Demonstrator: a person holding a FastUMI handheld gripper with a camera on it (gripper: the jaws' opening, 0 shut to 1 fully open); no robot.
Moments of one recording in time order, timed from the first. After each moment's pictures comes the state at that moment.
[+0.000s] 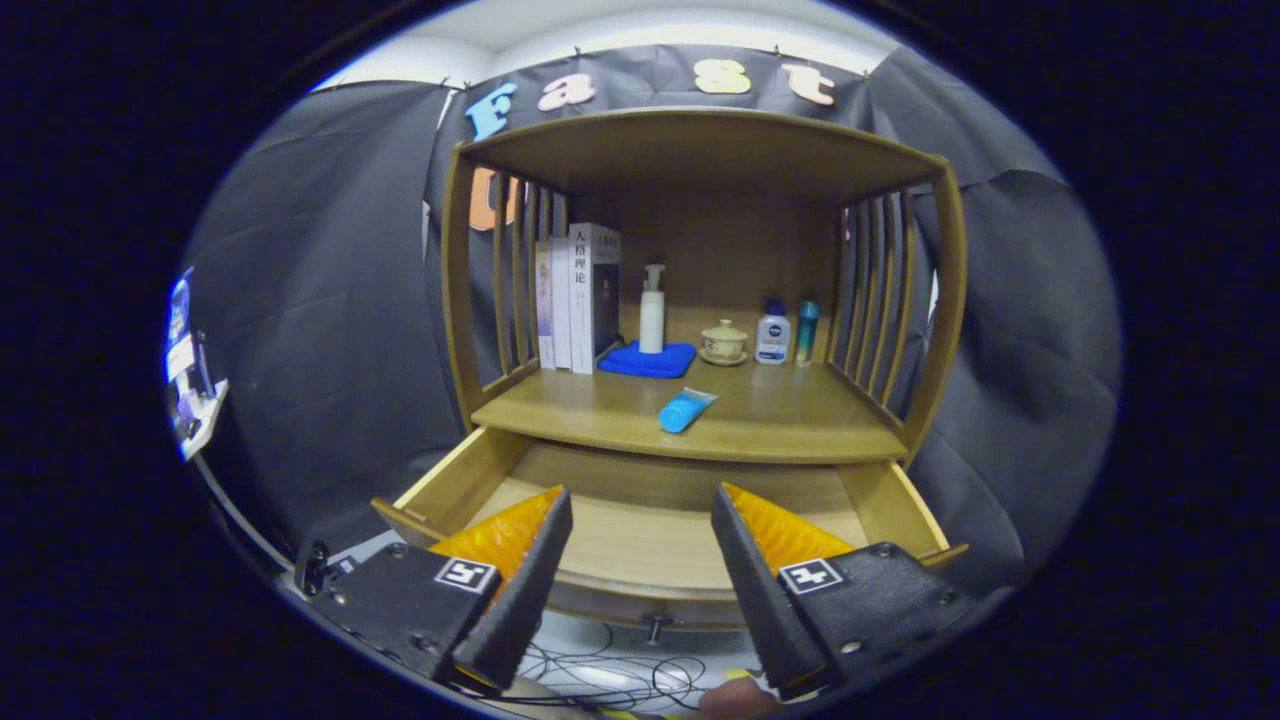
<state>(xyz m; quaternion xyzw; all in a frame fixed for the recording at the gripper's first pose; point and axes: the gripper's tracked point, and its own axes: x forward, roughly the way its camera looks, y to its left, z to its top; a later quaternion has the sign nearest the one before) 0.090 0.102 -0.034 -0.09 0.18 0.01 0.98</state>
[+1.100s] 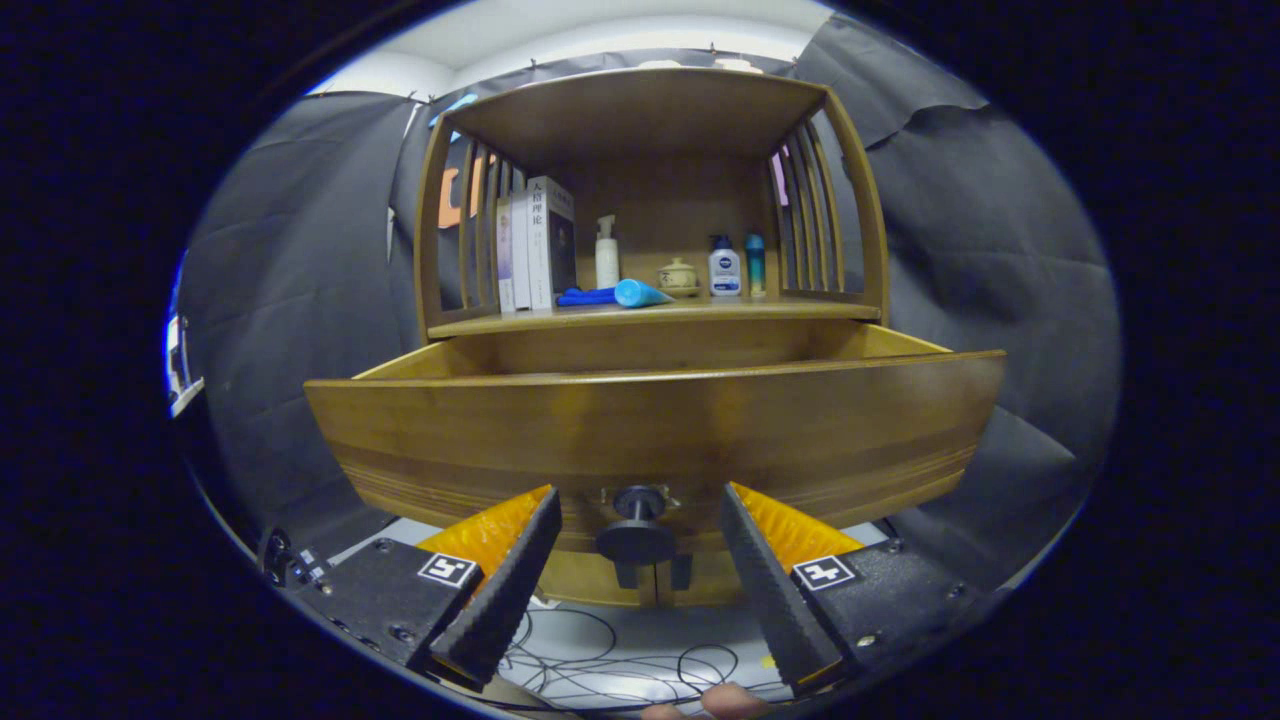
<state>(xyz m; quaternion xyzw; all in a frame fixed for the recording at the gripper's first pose) 0.063 0.059 -0.173 -0.03 0.15 -0.04 0.99</state>
